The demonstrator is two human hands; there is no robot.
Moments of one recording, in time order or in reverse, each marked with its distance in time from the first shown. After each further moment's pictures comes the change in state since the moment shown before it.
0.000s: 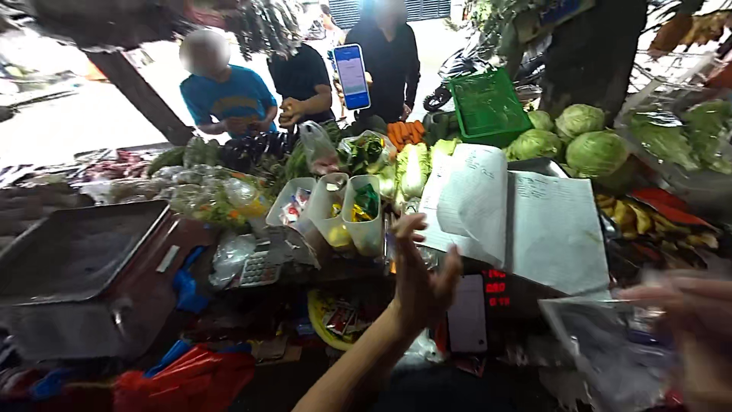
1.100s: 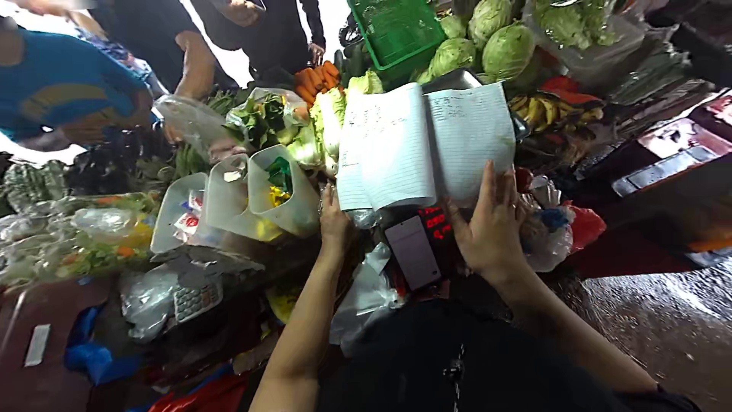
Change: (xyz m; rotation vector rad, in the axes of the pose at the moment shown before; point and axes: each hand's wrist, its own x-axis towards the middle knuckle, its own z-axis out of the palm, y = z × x) left_hand -0.046 -0.176 0.011 0.549 -0.449 -0.297; right_hand -0.024 0.058 0.104 -0.874 0.119 0.602
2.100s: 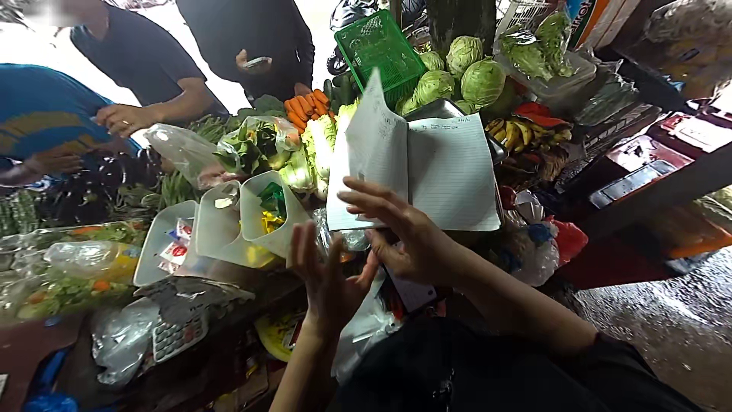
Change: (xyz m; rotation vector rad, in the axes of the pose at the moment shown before) left_hand -0.045 0.098 -0.094 -0.112 0.481 0.488; right_hand 0.043 -0.083 -0.005 0.848 -0.300 -0.842
